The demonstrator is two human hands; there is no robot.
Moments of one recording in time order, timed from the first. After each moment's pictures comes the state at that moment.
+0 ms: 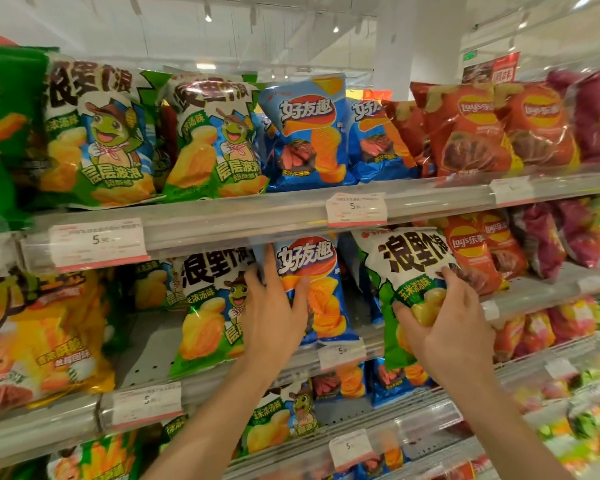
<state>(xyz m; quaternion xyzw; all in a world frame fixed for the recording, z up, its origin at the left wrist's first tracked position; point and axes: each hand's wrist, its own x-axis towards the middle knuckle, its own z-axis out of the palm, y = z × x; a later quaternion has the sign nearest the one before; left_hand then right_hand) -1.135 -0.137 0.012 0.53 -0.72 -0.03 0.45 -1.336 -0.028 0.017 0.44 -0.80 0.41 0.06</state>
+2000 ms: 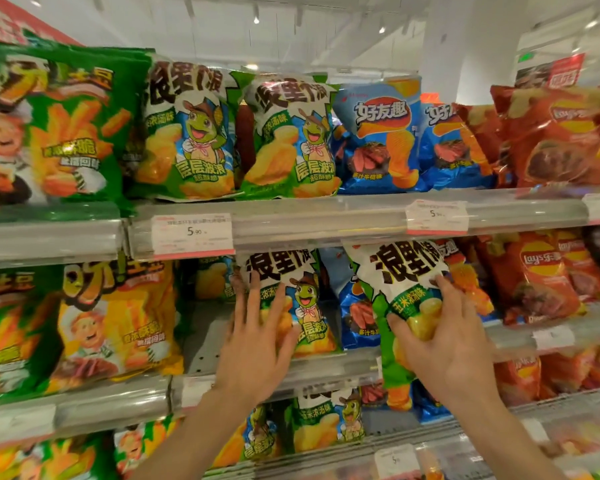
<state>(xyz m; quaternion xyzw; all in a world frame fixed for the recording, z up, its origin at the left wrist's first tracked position) -1.012 -0.150 -0.039 0.56 -0.78 0.08 0.28 -1.257 -0.055 0.018 0.51 -0.75 0.41 0.02</state>
